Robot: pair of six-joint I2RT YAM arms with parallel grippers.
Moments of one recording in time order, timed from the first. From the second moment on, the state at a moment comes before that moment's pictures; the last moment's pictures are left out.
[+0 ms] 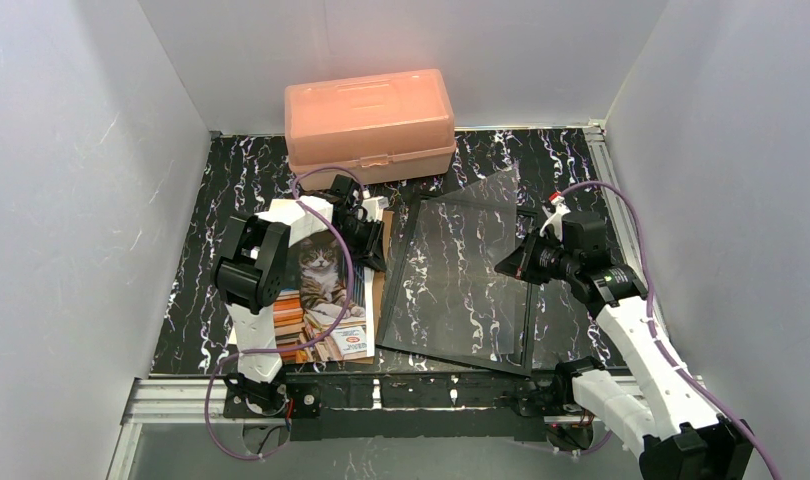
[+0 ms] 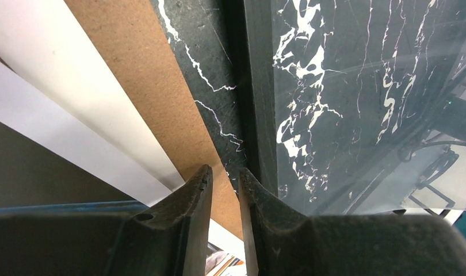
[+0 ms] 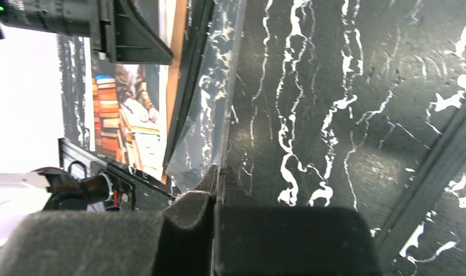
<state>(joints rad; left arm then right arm) -0.37 1.94 1.25 -0.62 0.61 -0.10 0.27 0.85 0.76 -0.60 -0.40 0.55</state>
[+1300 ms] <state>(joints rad) -0.39 1.96 1.26 -0.62 0.61 -0.10 0.27 0.75 0.64 -0.31 -0.54 0.74</state>
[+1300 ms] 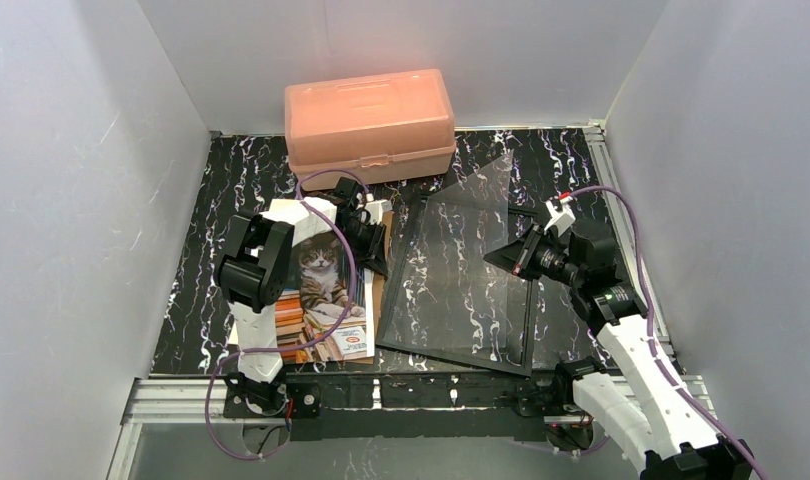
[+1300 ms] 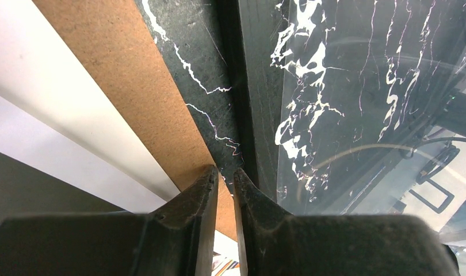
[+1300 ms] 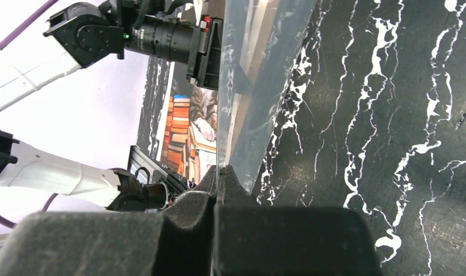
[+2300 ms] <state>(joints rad) -0.38 1.96 1.26 -0.62 0.64 -0.12 0.27 0.84 0.65 -0.27 -0.55 0.65</state>
